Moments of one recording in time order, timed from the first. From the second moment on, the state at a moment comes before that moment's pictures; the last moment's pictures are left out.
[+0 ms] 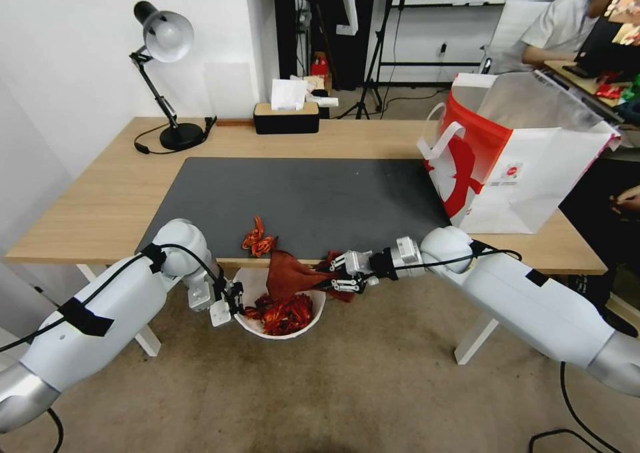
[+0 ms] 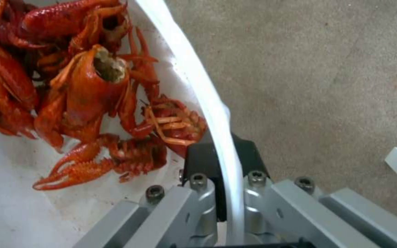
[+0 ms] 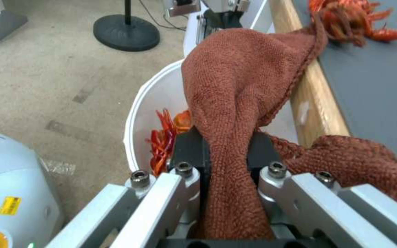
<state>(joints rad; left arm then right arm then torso) 0.58 -0.83 0.16 -1.54 0.68 -0.75 1.32 -0.41 0.85 -0.49 1.45 0.44 0.18 -0.95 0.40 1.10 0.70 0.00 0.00</state>
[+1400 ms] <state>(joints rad) 0.66 -0.76 0.09 -1.56 0.68 -0.75 1.32 -0.17 1.17 -0.52 1.14 0.50 0.07 -0.53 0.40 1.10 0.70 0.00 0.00</state>
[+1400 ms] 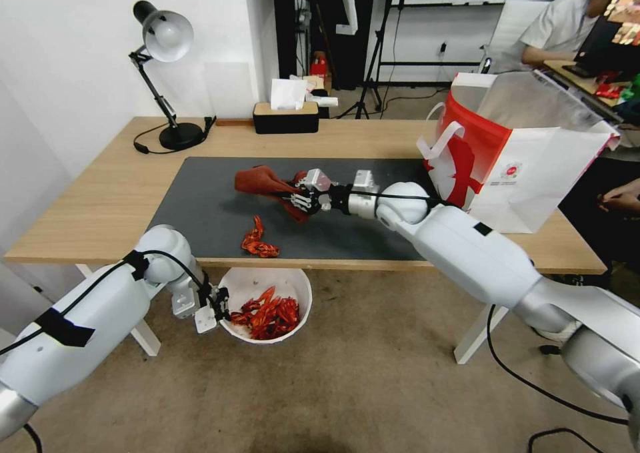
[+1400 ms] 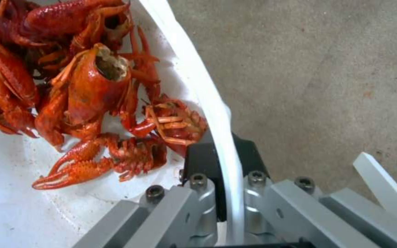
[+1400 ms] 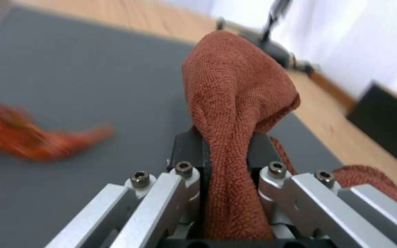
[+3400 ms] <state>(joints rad) 0.69 -0.72 0.02 -1.58 0.65 -0.76 1.32 -0.17 1.12 -0.69 1.25 0.53 0.15 -0.99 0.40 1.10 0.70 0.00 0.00</state>
